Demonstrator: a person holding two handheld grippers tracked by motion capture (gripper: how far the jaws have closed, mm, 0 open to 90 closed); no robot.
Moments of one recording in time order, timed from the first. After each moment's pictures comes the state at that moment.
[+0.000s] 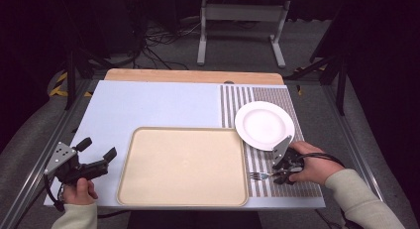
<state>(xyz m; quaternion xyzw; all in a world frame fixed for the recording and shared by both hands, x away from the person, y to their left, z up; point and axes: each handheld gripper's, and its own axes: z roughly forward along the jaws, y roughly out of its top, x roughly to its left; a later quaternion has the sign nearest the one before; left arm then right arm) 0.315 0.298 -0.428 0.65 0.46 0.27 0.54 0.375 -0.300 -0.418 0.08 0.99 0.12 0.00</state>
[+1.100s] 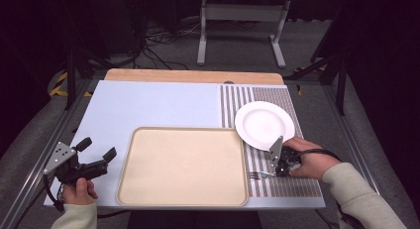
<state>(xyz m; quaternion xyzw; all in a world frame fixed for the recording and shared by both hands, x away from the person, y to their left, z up) 0.315 0.299 -0.428 0.65 0.46 0.27 0.55 0.381 -0.288 -0.404 0.00 1.00 0.04 0.00</state>
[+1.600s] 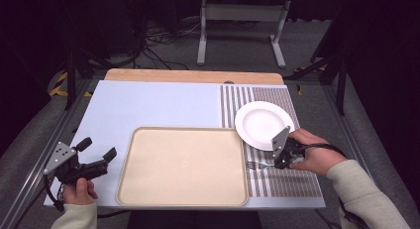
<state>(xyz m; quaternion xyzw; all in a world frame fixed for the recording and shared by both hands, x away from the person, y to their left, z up) 0.315 0.299 -0.427 0.65 0.46 0.27 0.55 0.383 -0.288 -0.374 0.04 0.99 0.09 0.04</state>
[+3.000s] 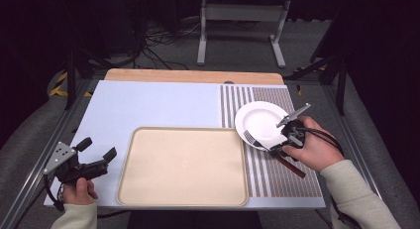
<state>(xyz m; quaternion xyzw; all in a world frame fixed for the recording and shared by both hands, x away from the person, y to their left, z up) 0.316 0.299 -0.428 0.65 0.46 0.27 0.55 0.383 -0.284 -0.336 0.37 0.90 0.22 0.01</state>
